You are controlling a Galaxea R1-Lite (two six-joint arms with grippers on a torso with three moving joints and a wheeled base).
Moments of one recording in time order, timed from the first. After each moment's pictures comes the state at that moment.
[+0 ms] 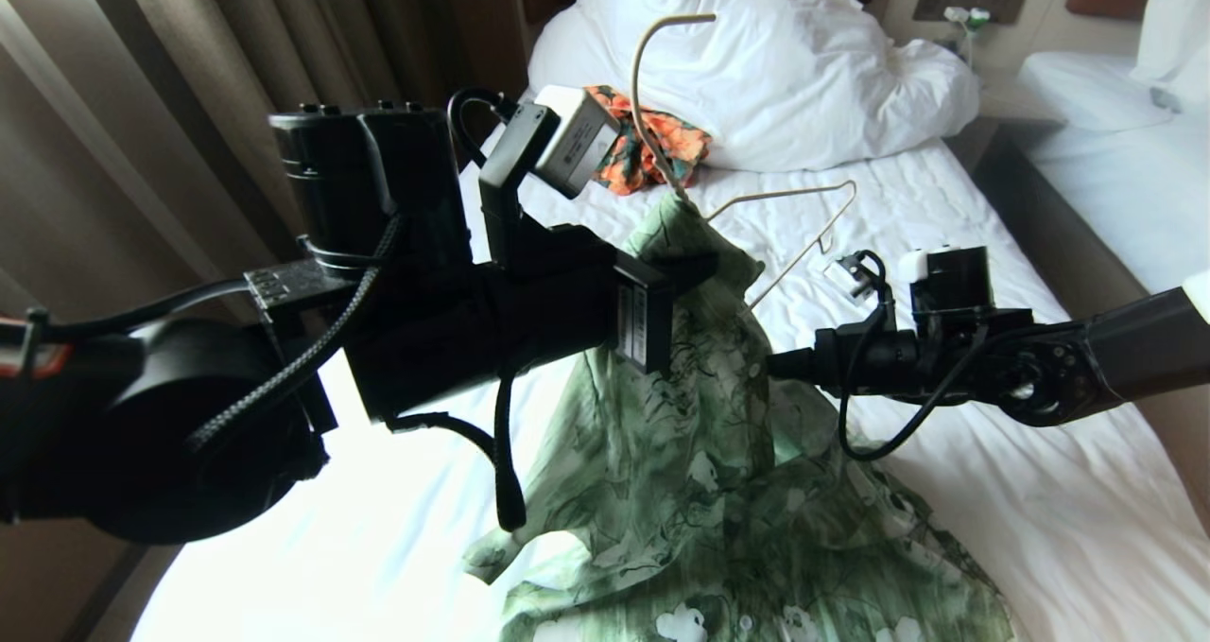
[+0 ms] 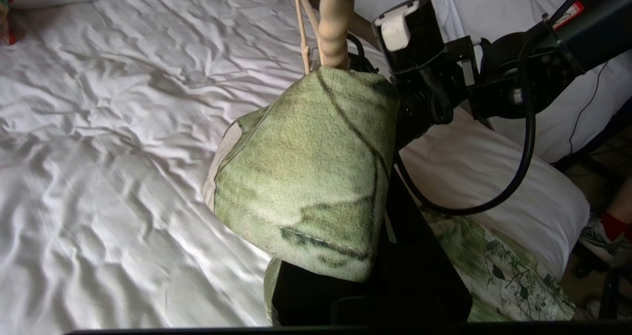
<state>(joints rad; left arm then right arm) -0.80 1.65 -1.06 -0.56 -0.17 0.06 0.25 2.03 -1.20 -0.40 0.85 0.40</state>
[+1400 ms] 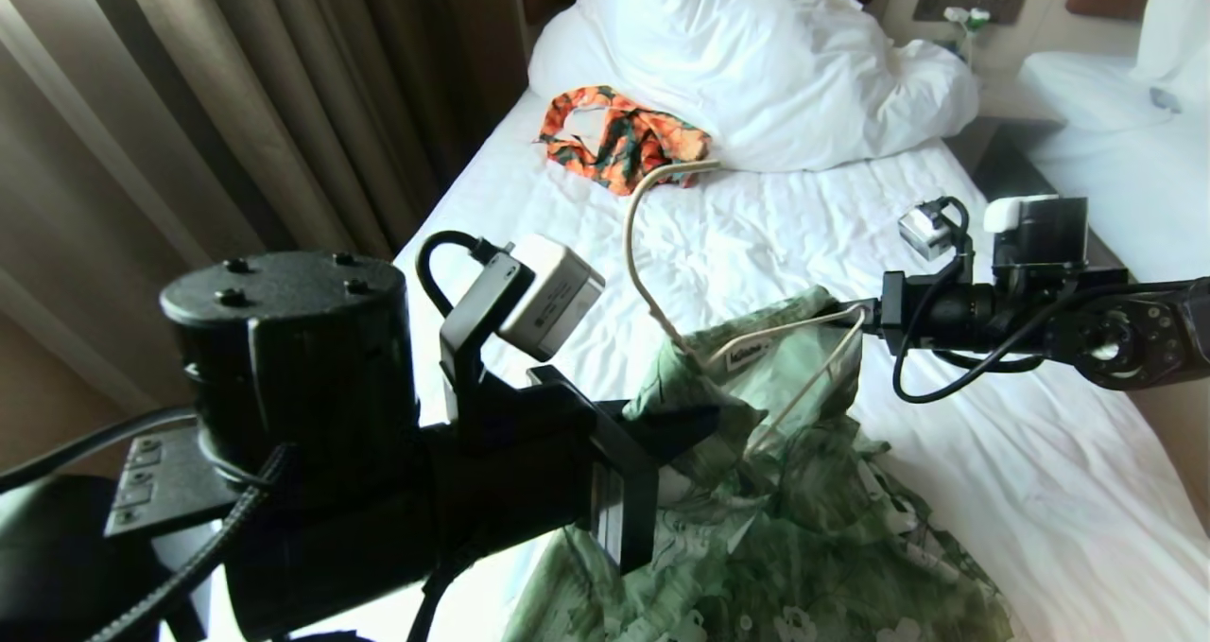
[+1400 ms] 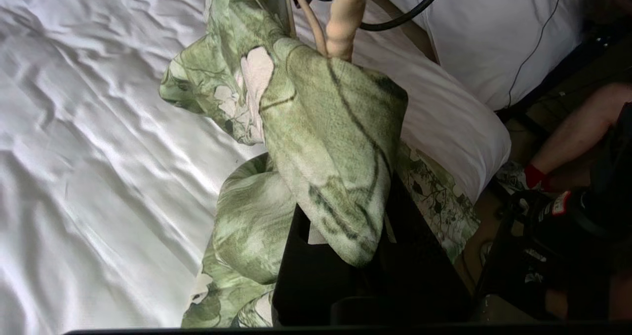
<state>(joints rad) -0.97 1.50 -0.77 -0.56 -0.06 -0.07 0.10 1.94 -1.23 -0.39 0.85 0.48</state>
